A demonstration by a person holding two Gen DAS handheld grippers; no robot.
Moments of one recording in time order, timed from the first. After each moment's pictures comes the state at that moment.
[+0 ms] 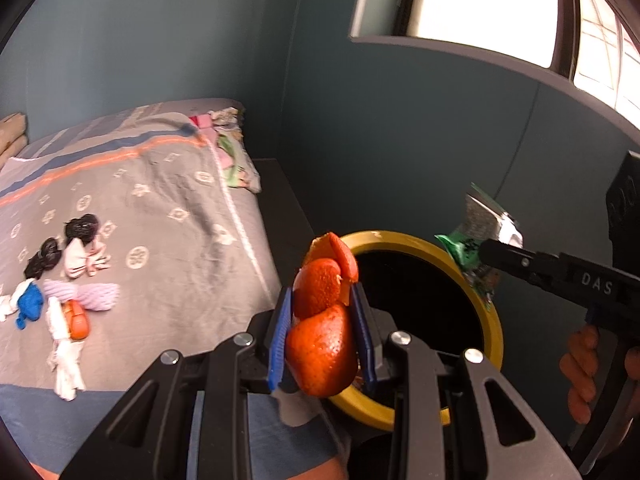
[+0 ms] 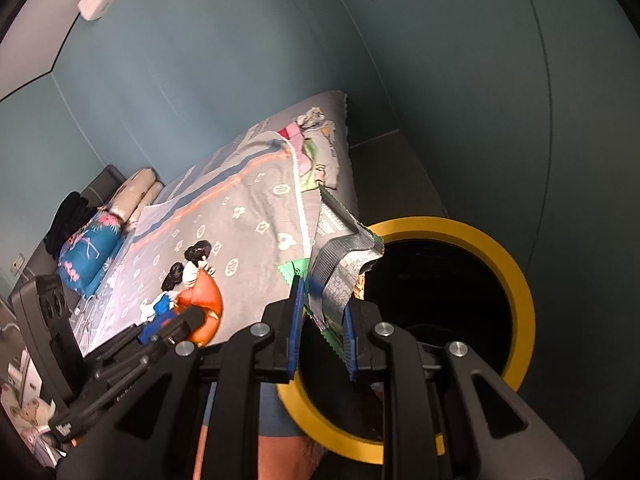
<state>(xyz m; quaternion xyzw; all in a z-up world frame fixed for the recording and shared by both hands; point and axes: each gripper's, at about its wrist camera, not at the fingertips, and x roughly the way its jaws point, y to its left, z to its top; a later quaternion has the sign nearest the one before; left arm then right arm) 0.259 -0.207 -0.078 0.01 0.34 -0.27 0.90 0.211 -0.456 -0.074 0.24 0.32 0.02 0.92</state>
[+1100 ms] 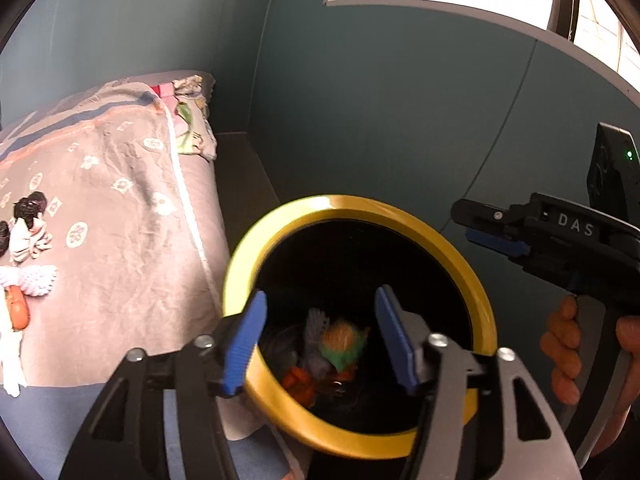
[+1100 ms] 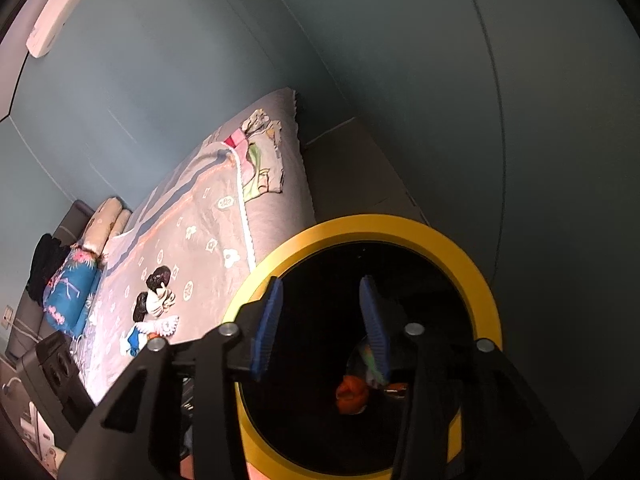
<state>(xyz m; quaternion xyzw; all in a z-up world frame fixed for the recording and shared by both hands) 0.274 -0.248 -0.123 0.00 0.38 -0.31 0.87 0.238 -0.500 -0.117 0.29 0.34 -0.05 0.90</state>
